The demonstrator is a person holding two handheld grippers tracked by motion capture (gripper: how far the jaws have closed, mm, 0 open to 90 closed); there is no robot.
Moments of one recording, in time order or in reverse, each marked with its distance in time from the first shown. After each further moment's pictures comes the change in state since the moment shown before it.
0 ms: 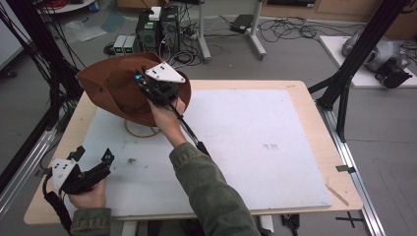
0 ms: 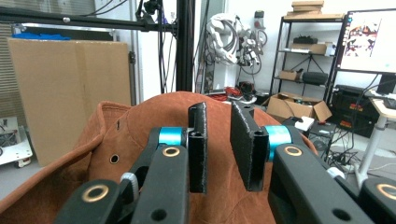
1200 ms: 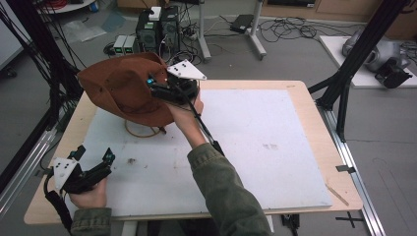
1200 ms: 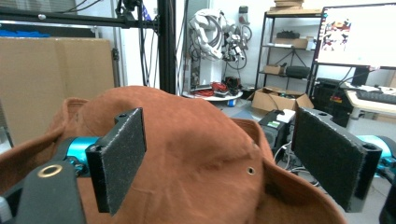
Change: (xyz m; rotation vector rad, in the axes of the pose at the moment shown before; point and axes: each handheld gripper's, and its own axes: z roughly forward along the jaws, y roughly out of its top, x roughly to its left) left arm -0.002 0.000 0.002 -0.002 0.000 0.014; right arm -0.039 0.003 -0.031 0.022 -0.071 0.005
